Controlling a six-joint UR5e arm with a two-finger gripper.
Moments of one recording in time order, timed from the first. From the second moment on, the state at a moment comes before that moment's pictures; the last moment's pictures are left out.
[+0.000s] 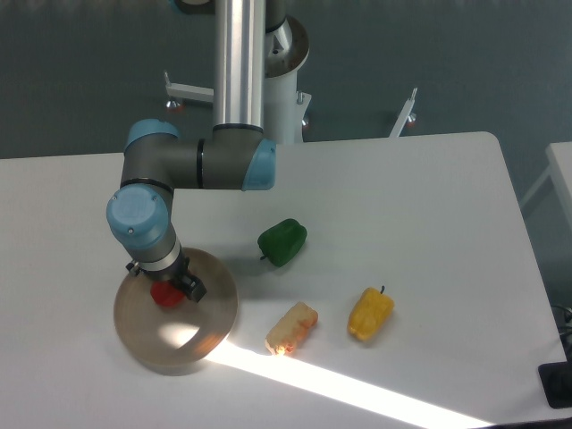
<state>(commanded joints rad) 1.81 -2.19 -1.38 -1.21 1.56 0.61</state>
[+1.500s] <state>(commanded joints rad) 2.00 -2.07 -1.27 -1.38 1.56 0.94</state>
